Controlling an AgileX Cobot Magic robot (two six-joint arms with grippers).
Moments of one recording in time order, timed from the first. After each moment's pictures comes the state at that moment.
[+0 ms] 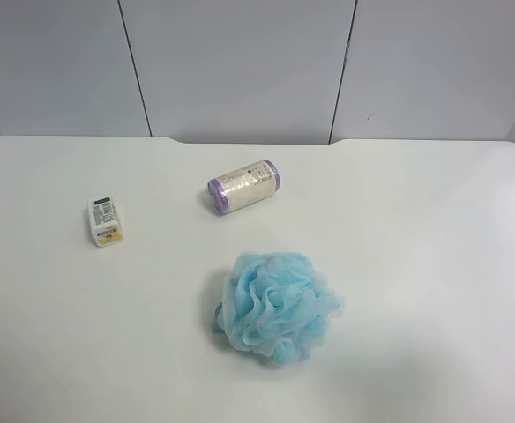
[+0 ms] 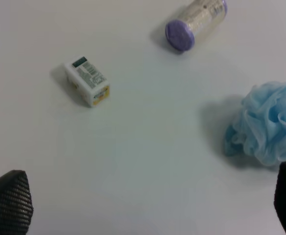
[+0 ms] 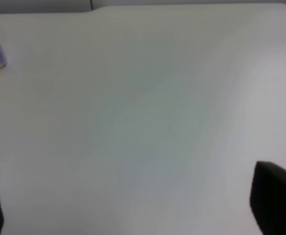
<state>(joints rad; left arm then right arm) -0.08 0.43 -0.96 -0.25 1.21 0.13 0.04 0.00 -0.51 0.01 1.07 -0.03</state>
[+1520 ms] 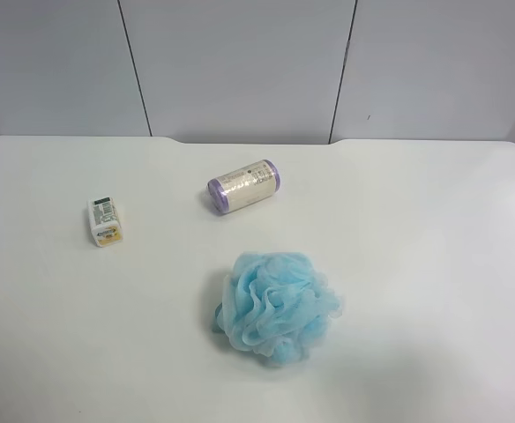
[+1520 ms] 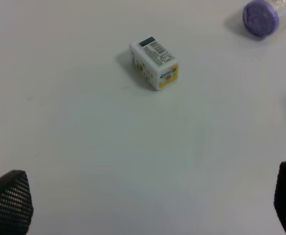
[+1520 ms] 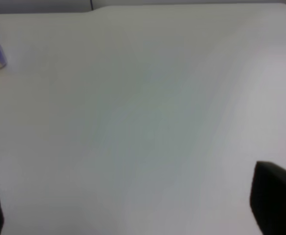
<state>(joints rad) -0.01 -0.01 -0.51 -0.12 1.06 0.17 0.04 0.00 -0.51 0.01 1.07 -0.03</state>
